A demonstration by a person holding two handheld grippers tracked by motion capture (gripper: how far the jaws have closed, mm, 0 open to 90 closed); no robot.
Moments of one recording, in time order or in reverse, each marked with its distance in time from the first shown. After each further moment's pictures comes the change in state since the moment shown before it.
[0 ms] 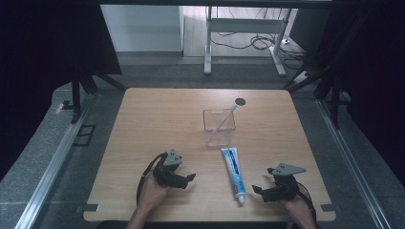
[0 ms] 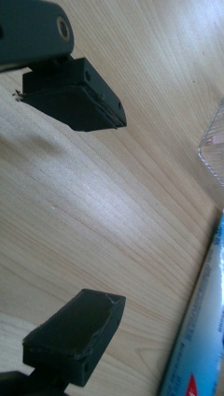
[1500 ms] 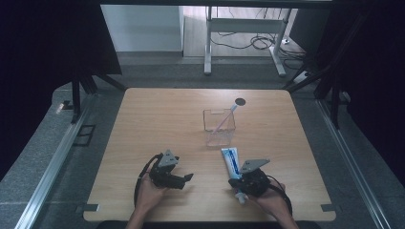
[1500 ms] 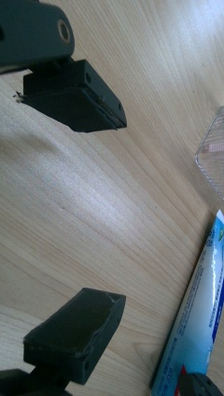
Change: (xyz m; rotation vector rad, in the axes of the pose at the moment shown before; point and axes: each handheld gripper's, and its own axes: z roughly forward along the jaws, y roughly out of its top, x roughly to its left) left arm 0.001 -0.005 -0.007 -0.020 0.006 -0.010; right arm 0.066 0.063 0.037 0.143 0.190 -0.130
